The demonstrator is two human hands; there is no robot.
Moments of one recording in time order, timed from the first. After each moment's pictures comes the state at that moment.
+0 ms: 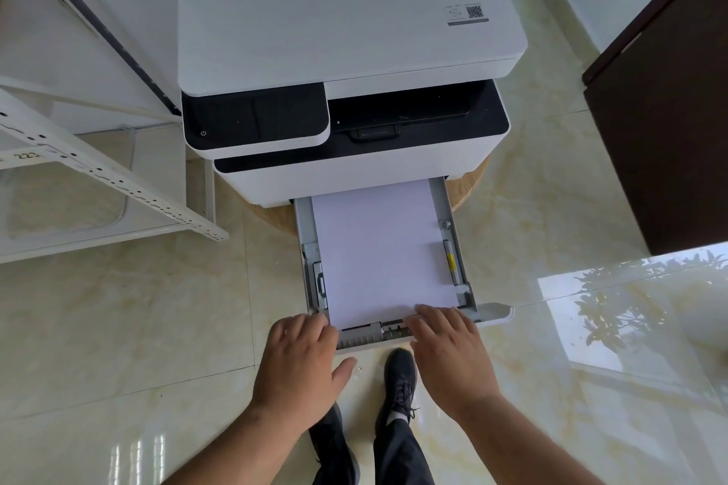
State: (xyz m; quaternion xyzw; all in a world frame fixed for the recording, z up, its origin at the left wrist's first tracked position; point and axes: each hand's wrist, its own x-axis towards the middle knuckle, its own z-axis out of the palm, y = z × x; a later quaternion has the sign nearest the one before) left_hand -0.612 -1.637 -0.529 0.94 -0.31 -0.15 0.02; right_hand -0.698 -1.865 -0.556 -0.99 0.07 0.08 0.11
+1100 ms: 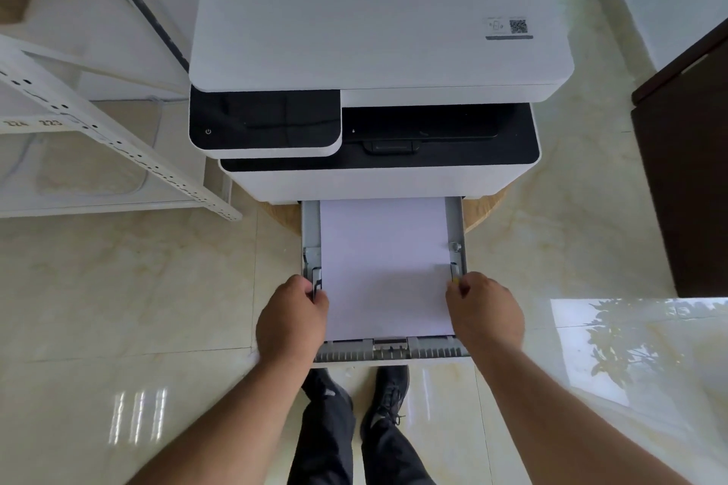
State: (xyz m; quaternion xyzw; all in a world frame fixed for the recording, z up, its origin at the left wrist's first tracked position) left_hand -0.554 -1.690 -0.535 0.95 0.15 -0.17 0.22; right_hand -0.605 -1.936 -0.541 -0.90 0.35 0.16 0.20
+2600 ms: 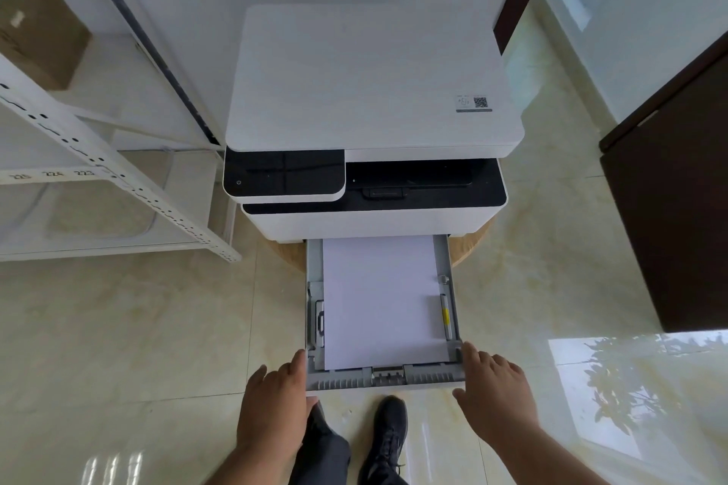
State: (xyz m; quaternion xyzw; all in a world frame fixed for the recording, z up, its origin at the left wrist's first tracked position) left_hand -0.621 -1.627 -0.554 0.97 -0.14 -0.20 -0.01; right_hand -0.678 -1.946 -0.523 -0.95 0.14 0.27 0.04
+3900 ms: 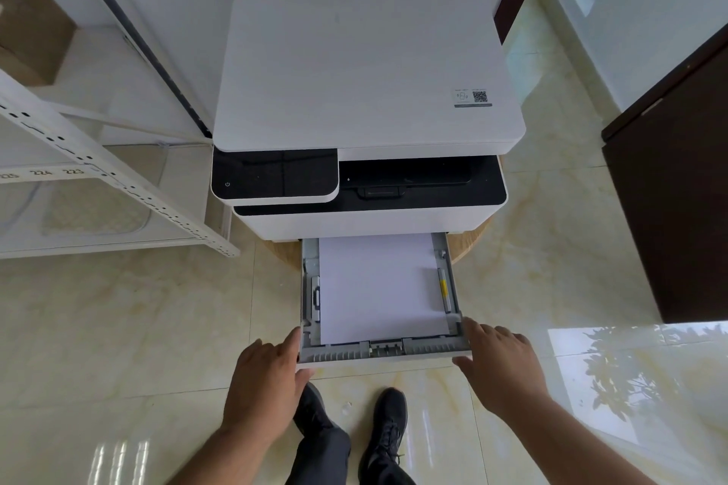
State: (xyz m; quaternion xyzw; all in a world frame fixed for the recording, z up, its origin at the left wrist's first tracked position) left_hand -0.588 -1.626 -0.533 0.97 -0.17 -0.15 0.04; right_hand -0.645 -1.966 -0.503 -0.97 0.12 0.23 0.06
